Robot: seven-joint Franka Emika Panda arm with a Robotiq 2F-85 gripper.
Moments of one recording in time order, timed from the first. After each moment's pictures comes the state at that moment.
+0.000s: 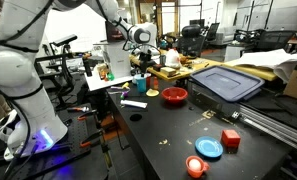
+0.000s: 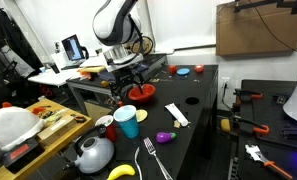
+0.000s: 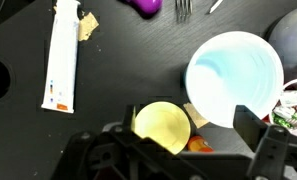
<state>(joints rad) 0.21 0.54 0.04 -1.72 0.17 2.10 0.72</state>
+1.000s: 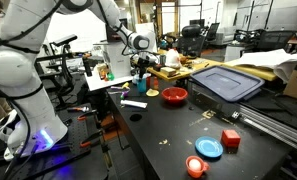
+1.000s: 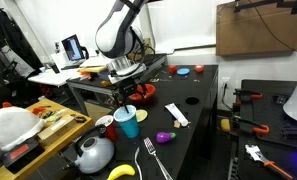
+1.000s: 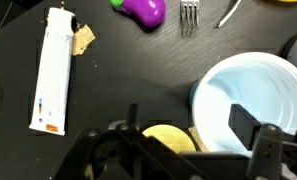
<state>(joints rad) 0.22 0.60 0.05 -1.73 0.18 2.12 0.71</state>
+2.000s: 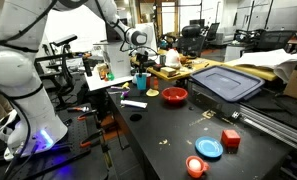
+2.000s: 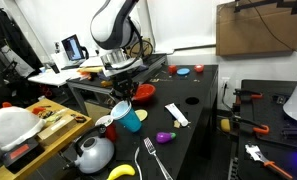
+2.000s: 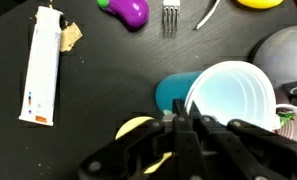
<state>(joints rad) 0.22 0.54 0.07 -1.75 0.18 2.15 0.71</state>
